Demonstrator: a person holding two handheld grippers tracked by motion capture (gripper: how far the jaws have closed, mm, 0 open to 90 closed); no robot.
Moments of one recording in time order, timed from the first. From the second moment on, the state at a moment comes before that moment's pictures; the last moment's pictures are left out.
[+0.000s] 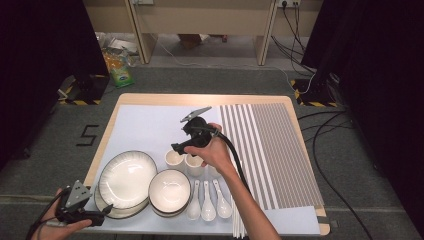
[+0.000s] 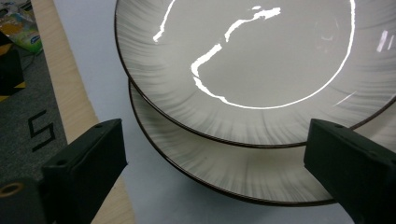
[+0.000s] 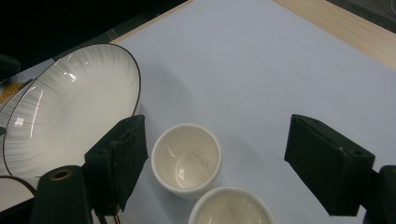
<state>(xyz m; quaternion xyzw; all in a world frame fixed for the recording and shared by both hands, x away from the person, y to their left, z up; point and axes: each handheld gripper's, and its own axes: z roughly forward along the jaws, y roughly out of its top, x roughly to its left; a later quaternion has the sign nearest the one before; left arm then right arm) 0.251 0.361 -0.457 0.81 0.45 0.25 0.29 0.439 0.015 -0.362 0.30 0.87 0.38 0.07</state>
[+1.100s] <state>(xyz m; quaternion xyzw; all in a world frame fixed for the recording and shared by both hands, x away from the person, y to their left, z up) 0.254 0.366 -0.458 0.79 0.48 0.26 0.28 0.456 0.056 -0.386 0.28 0.89 0.37 0.03</state>
